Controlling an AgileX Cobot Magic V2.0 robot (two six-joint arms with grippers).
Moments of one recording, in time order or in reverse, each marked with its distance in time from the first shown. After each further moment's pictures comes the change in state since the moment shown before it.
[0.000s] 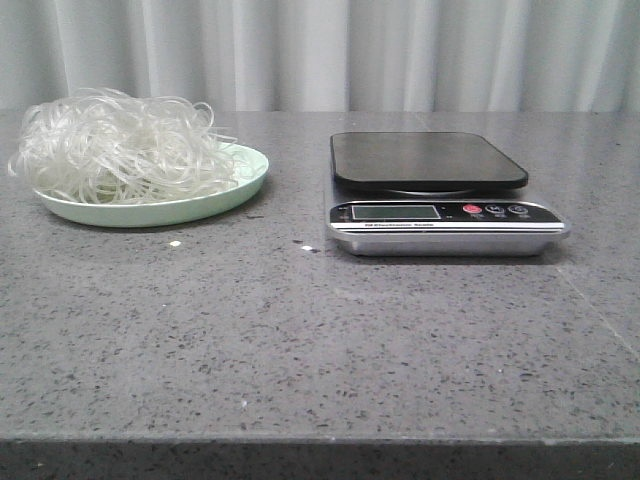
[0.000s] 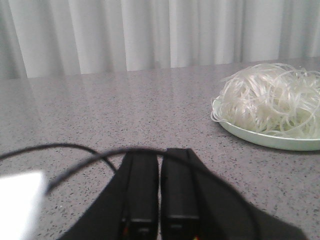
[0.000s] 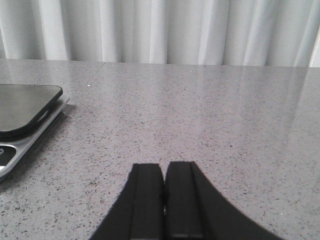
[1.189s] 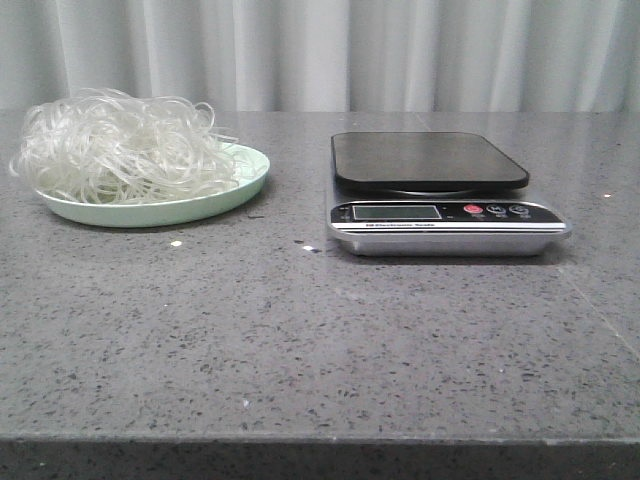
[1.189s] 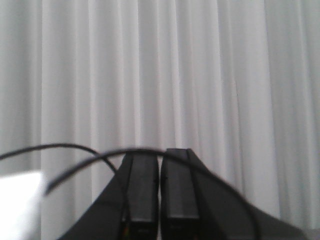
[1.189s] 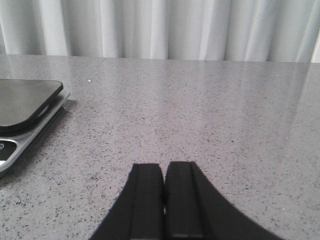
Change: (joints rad) left arm 0.000 0.222 -0.577 -0.017 -0.053 0.000; right arm 0.000 0.000 0.000 0.000 0.015 0.000
